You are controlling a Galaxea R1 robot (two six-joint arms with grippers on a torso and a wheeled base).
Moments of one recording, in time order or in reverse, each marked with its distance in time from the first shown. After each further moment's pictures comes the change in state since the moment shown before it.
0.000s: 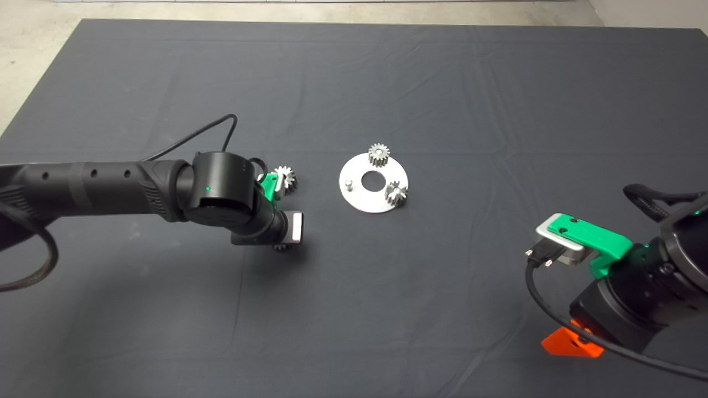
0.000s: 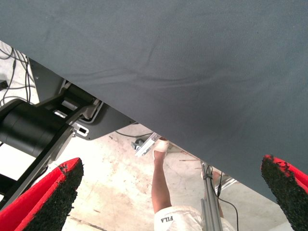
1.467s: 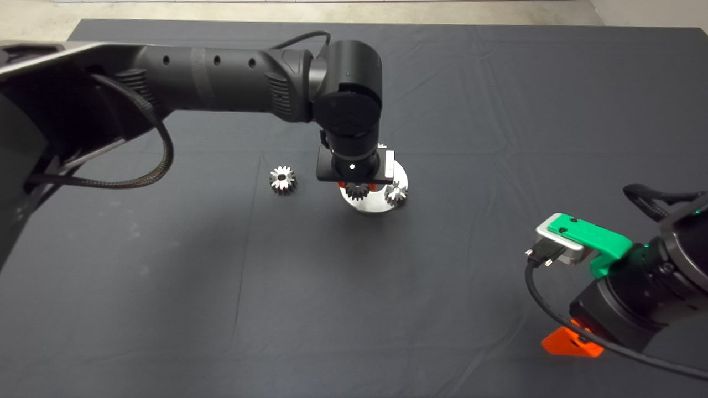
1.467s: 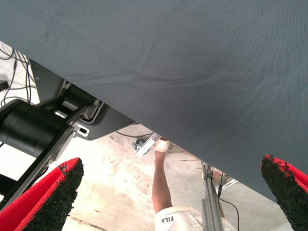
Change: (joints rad) left arm -0.252 0.401 -0.321 -0.249 0.018 0.016; right arm 0.000 -0.001 -0.001 0.000 0.000 0.000
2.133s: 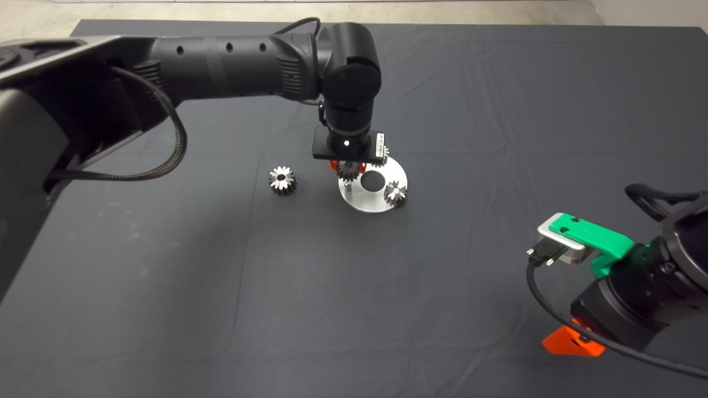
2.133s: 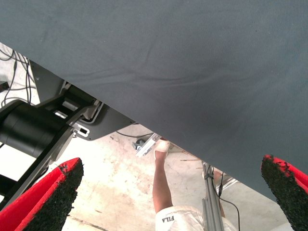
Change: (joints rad) left arm 0.001 0.047 -0.215 -0.042 0.000 0.170; right arm 0.000 -0.005 0.000 0.000 0.000 0.000
